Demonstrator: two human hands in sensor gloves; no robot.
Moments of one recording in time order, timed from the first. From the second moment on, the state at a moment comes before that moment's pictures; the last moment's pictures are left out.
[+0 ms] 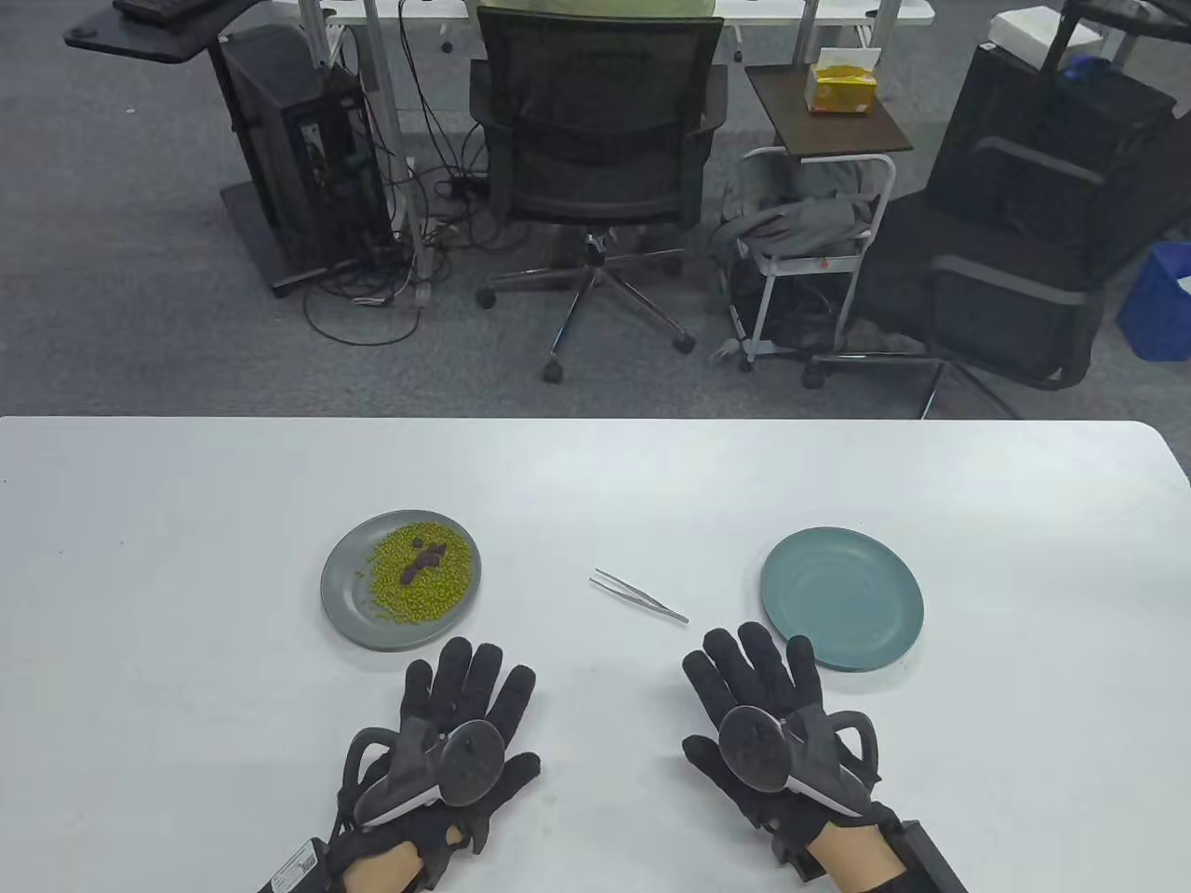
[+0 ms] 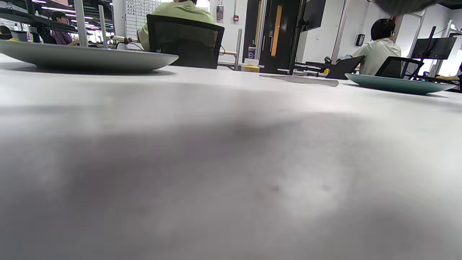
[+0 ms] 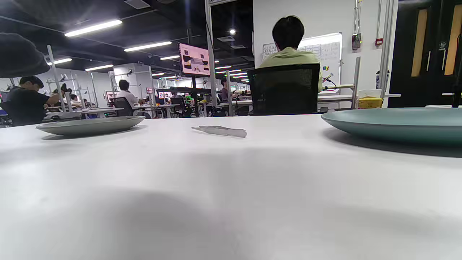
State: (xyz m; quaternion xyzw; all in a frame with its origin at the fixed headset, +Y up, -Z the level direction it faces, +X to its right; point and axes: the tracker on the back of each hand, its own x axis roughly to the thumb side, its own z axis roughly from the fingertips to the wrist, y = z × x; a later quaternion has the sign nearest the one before) left_hand -0.171 -0.771 -0.291 -0.06 -0.18 0.03 0.98; right_hand 0.145 -0.742 -0.297 0.15 -0.03 0.99 0.05
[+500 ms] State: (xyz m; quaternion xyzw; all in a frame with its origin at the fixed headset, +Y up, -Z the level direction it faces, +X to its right) left_hand -0.171 -0.775 -0.292 -0.08 -0.18 0.03 0.98; right_hand 0.147 -0.743 -0.299 0.15 -0.02 0.99 0.06
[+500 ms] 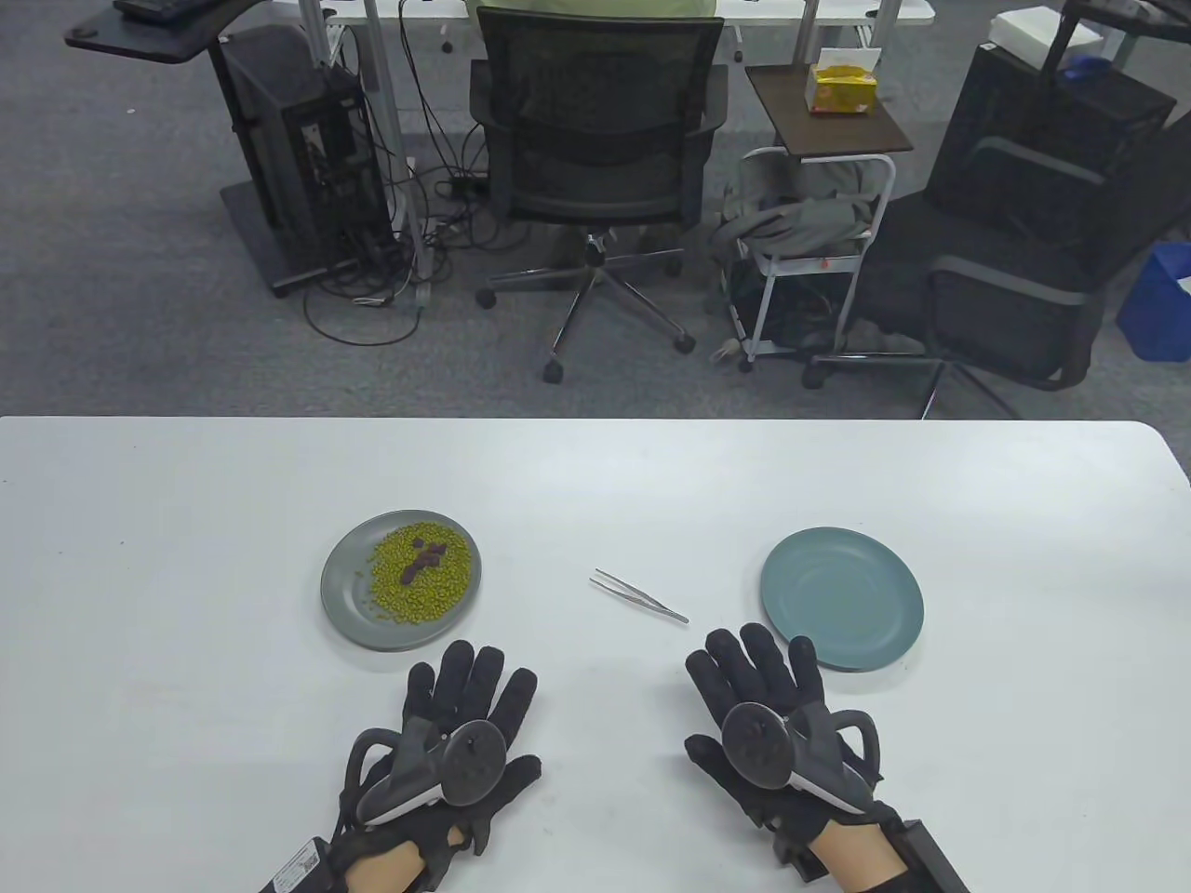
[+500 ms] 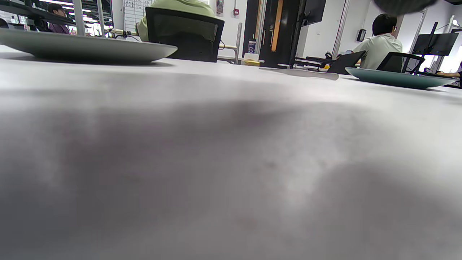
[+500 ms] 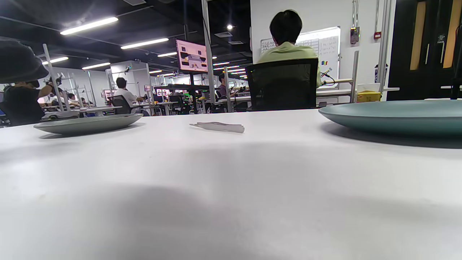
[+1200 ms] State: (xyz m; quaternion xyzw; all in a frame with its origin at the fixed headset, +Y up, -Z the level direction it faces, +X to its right) left_hand -0.166 -0.775 -0.288 -0.08 -0.18 0.02 0.98; right_hand 0.147 -0.745 -0.297 0.17 0.00 0.98 0.08
